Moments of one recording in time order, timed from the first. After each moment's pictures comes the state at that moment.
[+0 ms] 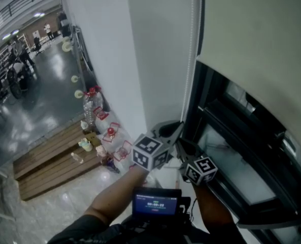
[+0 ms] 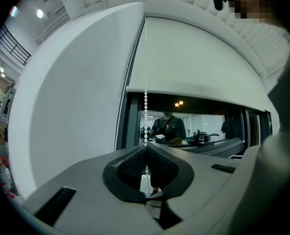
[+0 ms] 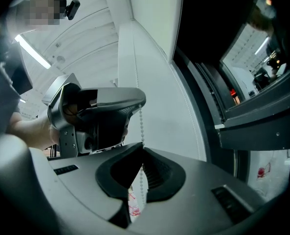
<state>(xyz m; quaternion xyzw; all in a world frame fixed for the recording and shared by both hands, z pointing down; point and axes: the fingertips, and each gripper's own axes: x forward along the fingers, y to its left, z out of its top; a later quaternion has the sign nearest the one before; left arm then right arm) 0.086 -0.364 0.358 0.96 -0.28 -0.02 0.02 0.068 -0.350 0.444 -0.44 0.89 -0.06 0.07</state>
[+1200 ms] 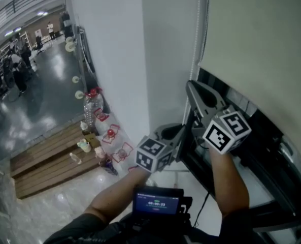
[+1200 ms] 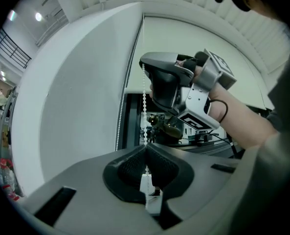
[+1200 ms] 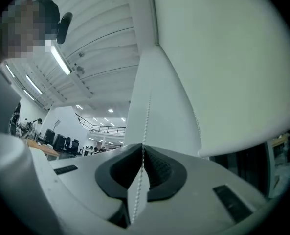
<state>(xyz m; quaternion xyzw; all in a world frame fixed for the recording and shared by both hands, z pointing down) 0.083 -0.358 0.355 0.96 -0.29 -0.01 0.02 0.068 -0.361 0.183 -0.40 0.90 0.10 0.14</state>
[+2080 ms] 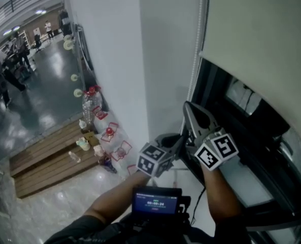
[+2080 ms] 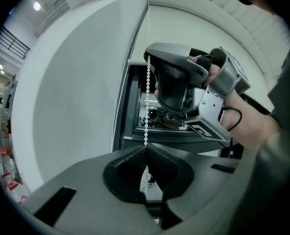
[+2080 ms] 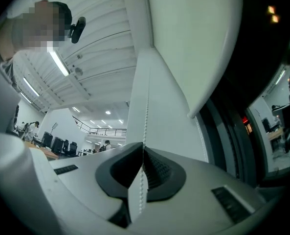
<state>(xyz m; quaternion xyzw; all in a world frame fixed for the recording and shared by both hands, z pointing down) 0.091 -0.355 0.419 0.96 -0.28 0.04 0.06 0.071 -0.349 0.253 -0.41 0.89 0.08 0.15</state>
